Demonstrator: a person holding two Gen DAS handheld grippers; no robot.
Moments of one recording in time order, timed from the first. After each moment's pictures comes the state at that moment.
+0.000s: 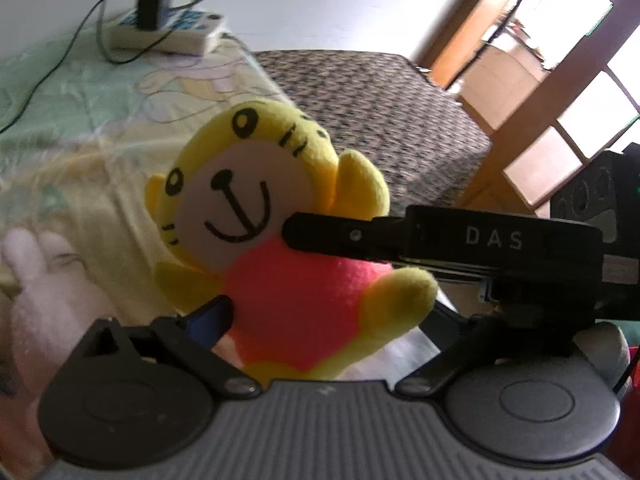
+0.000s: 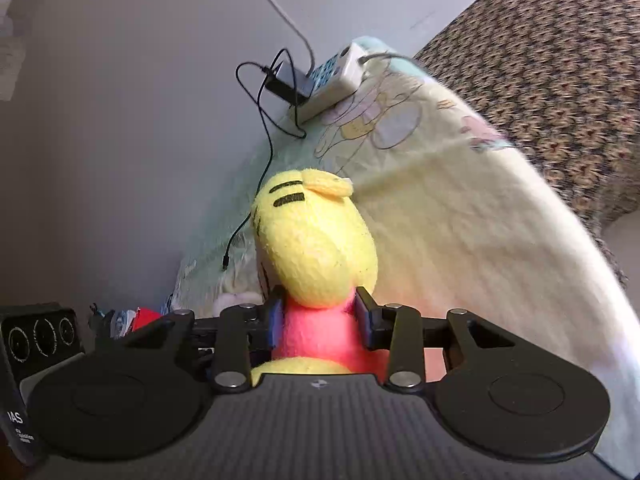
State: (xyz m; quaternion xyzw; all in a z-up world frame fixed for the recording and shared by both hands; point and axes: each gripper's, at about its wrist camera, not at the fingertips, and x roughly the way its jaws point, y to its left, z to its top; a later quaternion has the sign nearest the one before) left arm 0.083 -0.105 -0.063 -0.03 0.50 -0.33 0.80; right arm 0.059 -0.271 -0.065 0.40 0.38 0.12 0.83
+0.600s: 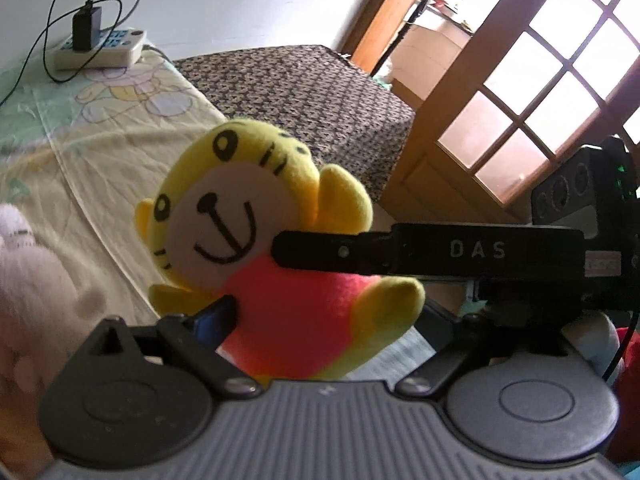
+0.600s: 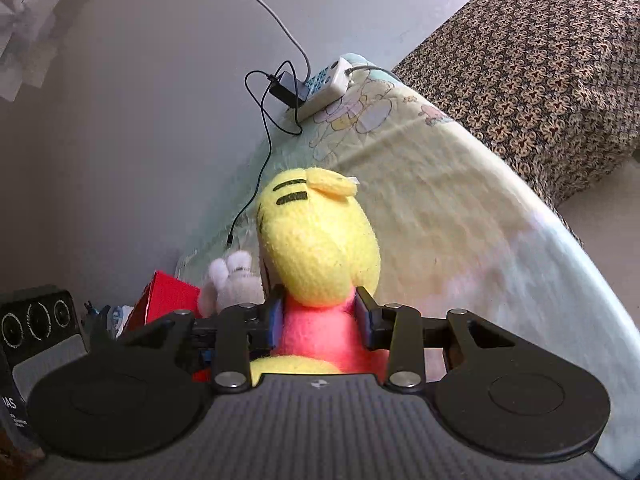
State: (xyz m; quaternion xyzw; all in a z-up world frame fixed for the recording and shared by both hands) left arm -0.005 -0.103 -0.038 -0.01 0.47 -0.41 0.78; right arm -0.043 -0.256 -0.038 0.39 0.36 0.09 0.84
